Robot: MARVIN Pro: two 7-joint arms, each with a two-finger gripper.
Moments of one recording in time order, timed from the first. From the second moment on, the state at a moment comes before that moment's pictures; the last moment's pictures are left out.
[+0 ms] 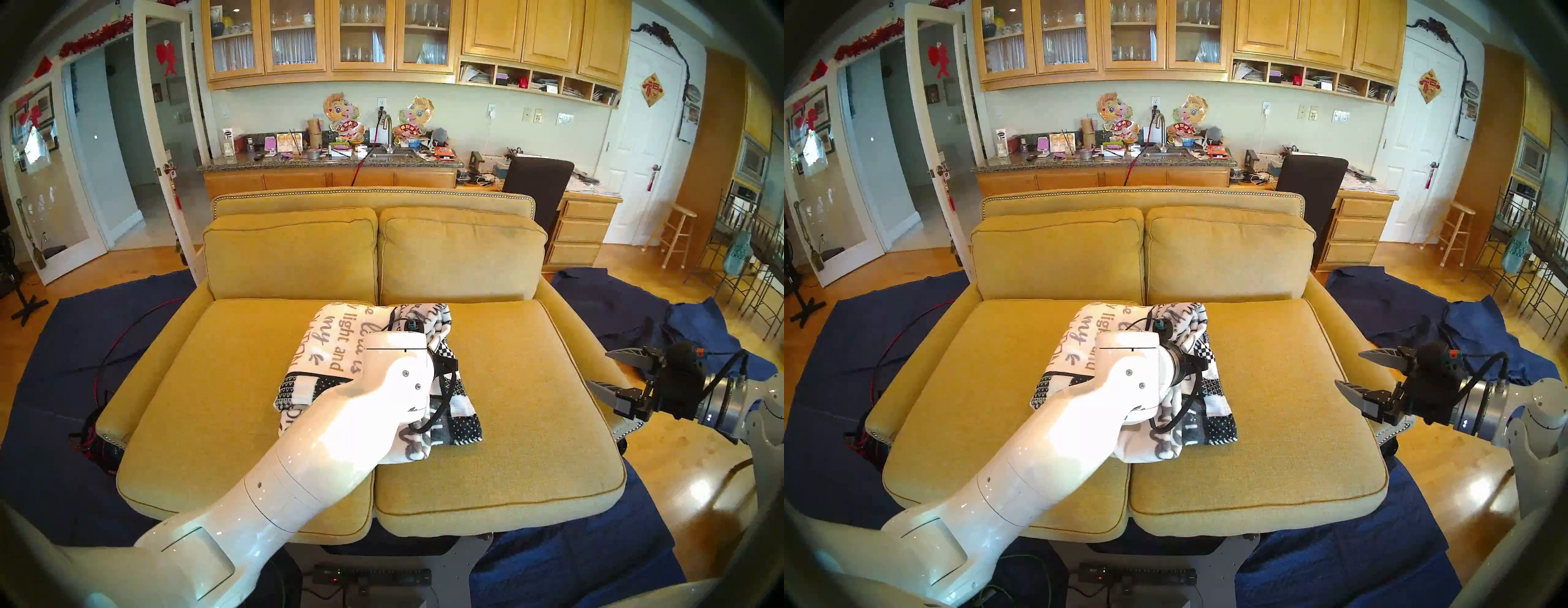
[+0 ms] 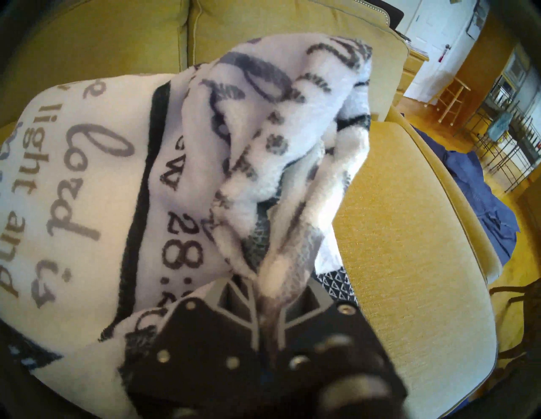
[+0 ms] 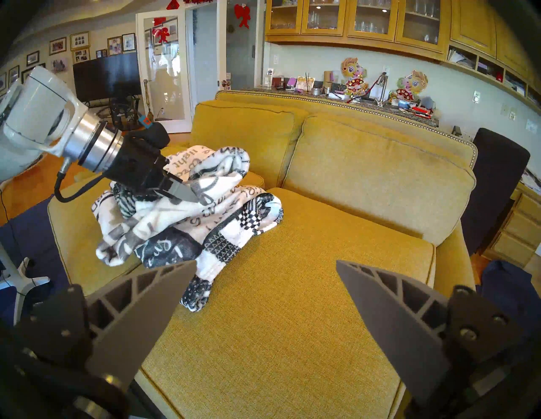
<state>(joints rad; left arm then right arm) 1.27 -1.46 -0.86 -1.80 -1.16 0.77 1.06 -2.47 -0.79 2.43 -1.98 0.73 0.21 0.91</state>
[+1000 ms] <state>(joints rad) 1.35 -1.51 -1.18 -2.01 -1.10 0.96 0.87 -2.47 -0.79 2.43 -1.98 0.73 0.21 0.91</state>
